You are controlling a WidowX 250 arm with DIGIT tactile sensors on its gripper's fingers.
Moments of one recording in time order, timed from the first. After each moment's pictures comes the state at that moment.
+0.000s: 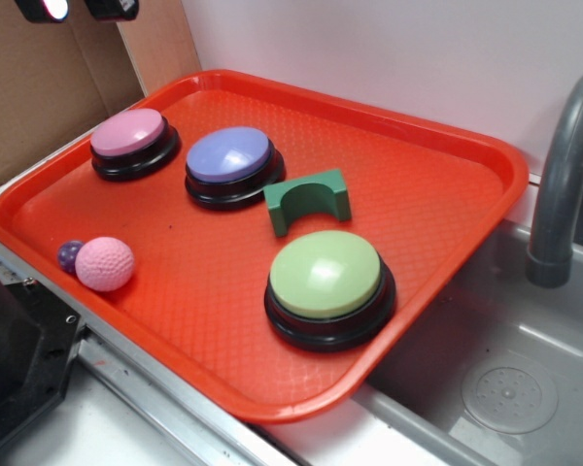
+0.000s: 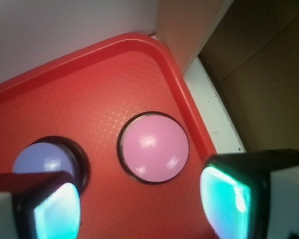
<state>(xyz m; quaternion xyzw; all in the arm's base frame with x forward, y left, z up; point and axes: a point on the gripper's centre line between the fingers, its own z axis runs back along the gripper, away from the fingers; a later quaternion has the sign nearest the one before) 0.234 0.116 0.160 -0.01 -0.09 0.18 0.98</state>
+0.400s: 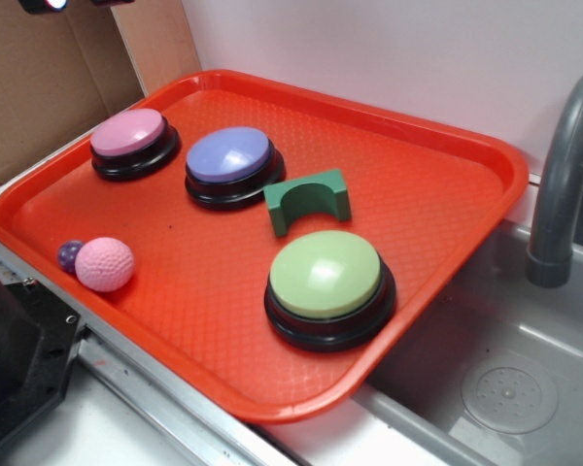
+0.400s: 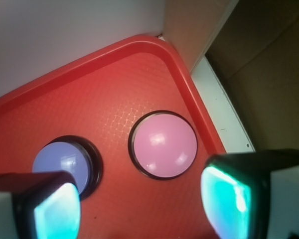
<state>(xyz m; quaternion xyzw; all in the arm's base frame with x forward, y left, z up) 0.234 0.114 0.169 -0.03 -0.09 0.19 0.98</state>
